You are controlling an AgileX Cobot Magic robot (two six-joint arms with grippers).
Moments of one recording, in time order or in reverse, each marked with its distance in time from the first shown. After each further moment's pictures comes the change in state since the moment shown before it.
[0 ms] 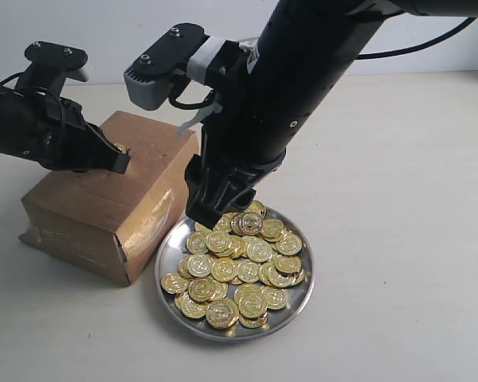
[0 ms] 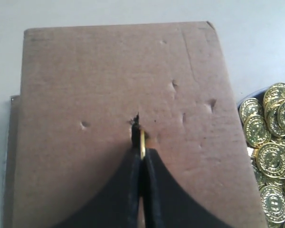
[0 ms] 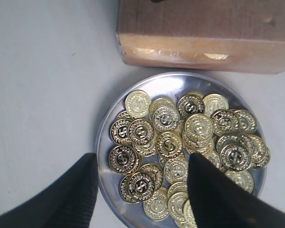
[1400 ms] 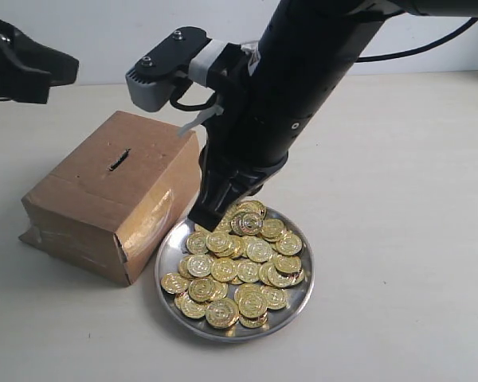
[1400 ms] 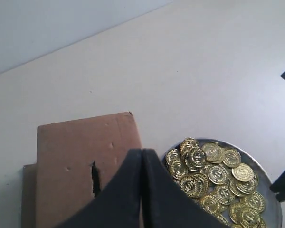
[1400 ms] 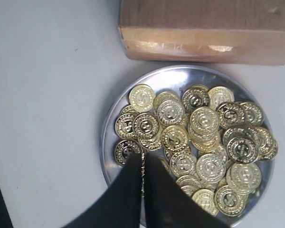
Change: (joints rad) left arm 0.000 -0.484 0.000 0.064 0.210 -0.086; right arm 0.000 0.000 0.000 0.000 0.021 0.026
